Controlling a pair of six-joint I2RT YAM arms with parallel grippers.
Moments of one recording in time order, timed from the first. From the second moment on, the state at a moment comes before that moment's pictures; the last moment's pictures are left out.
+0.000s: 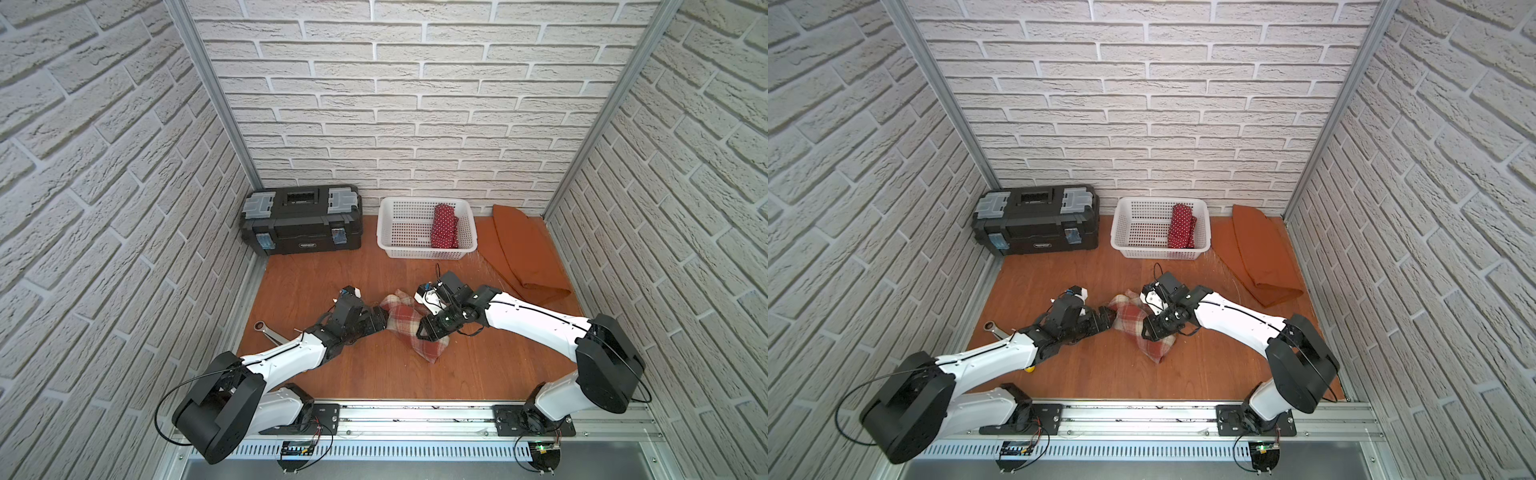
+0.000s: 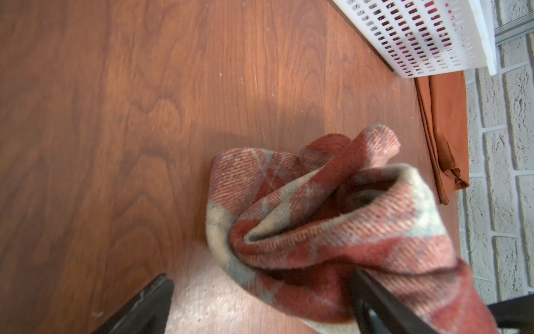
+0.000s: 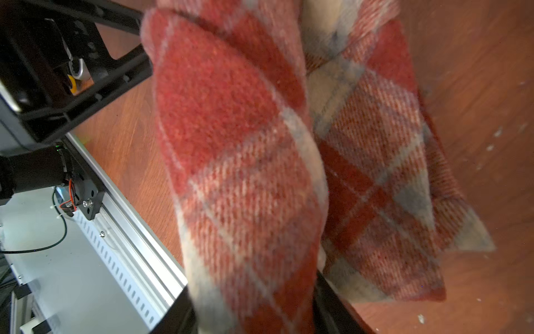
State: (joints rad) left arm -0.61 1.22 0.41 0.06 0.08 -0.85; right arm 0.68 1.50 0.99 -0.67 -0.31 0.29
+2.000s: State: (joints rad) left arm -0.89 1.41 0.47 0.26 -0.05 -0.97; right arm 0.44 1.82 1.12 -0.53 -0.21 0.23
